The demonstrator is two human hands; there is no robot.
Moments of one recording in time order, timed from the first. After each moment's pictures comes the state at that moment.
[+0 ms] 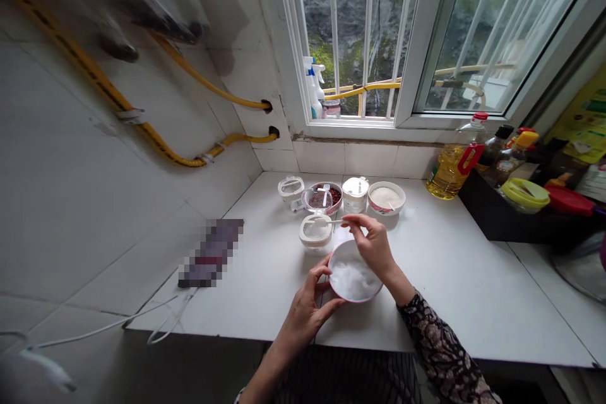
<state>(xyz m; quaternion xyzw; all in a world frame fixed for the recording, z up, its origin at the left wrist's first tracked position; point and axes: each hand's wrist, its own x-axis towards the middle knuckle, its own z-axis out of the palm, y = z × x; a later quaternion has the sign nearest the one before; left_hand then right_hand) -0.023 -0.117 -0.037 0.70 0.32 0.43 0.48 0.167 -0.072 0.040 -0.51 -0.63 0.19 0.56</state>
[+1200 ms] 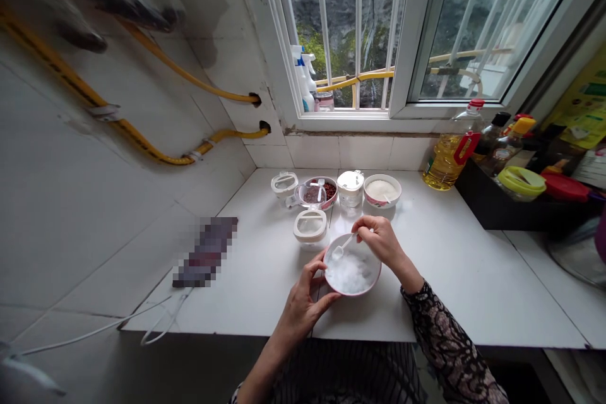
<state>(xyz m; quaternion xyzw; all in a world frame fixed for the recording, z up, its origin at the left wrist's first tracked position) -0.024 -0.117 -0.034 0.70 0.33 0.43 0.46 0.194 -0.084 0.044 -0.56 -0.61 0.30 0.47</state>
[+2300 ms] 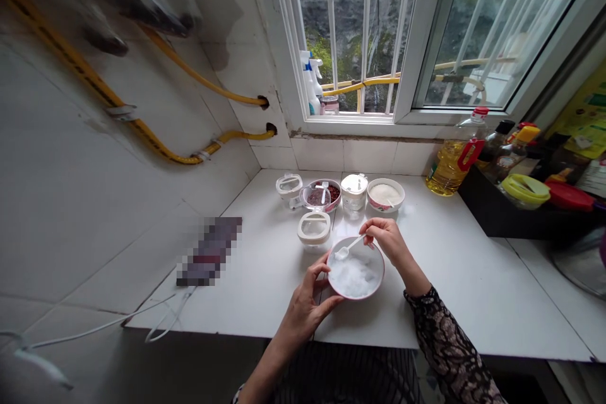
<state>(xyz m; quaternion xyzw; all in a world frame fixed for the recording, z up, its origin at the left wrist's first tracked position) -0.023 -0.117 -0.032 0.70 0.33 0.43 0.46 0.199 -0.080 0.048 -0.55 -0.47 0.46 0.51</state>
